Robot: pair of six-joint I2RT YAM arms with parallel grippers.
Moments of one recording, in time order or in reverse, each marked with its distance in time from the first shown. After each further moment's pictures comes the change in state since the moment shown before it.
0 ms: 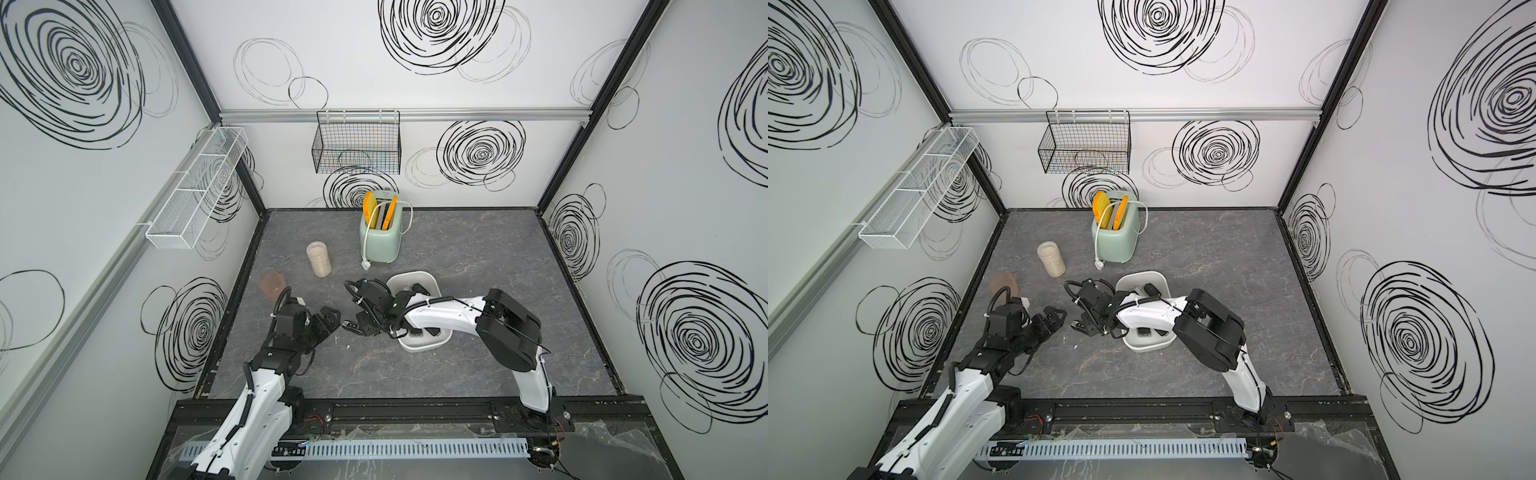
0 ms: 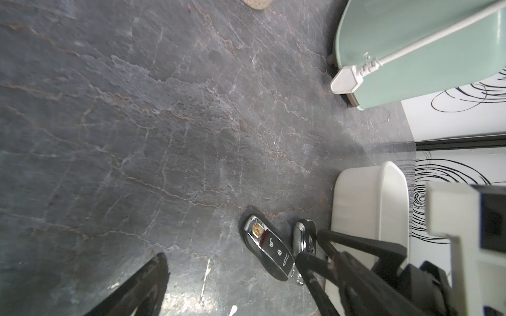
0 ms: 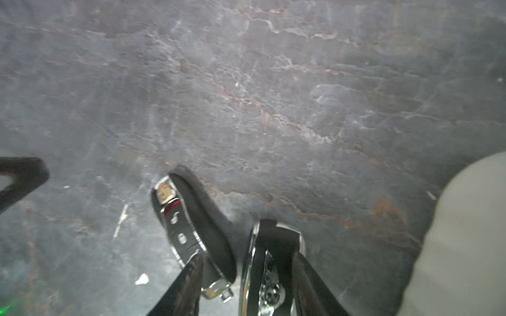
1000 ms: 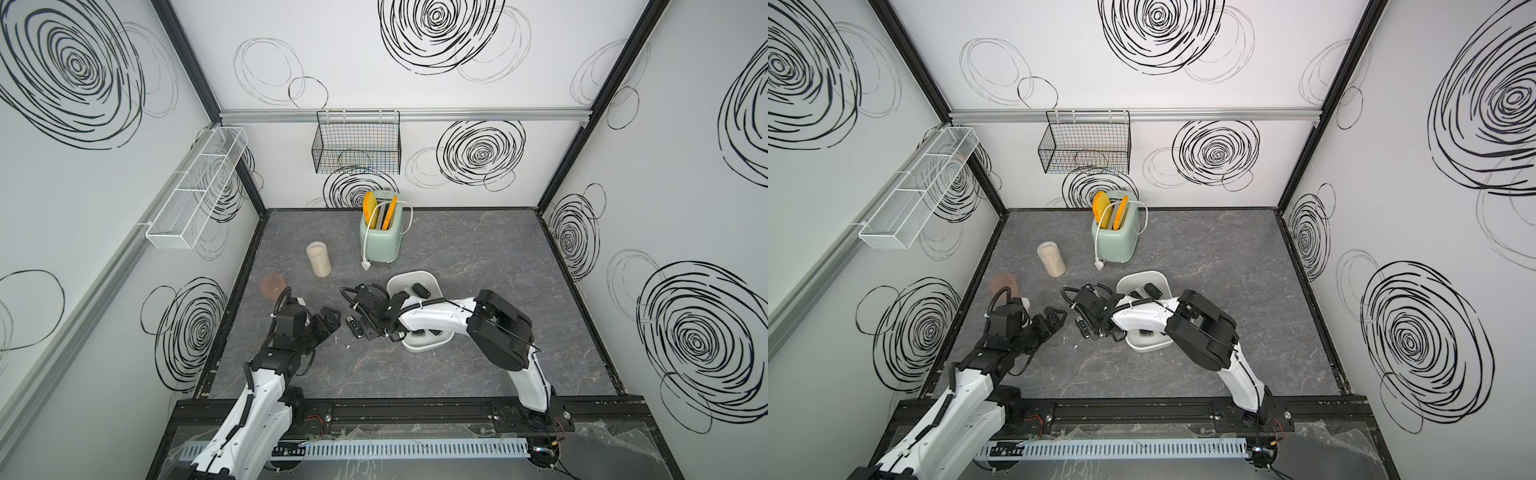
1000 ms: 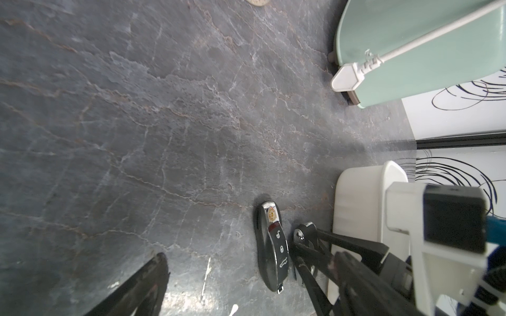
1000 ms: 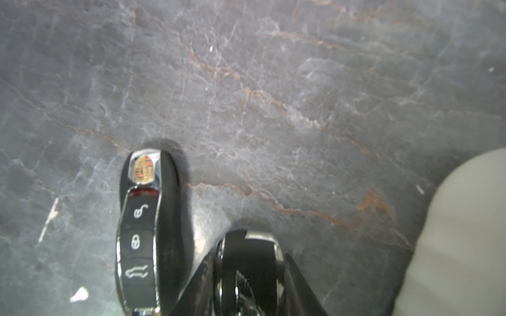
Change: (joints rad) left arm 0.000 0.000 -0.004 0.001 0.005 0.003; right arm 0.018 0.043 0.017 -0.065 0.058 -0.053
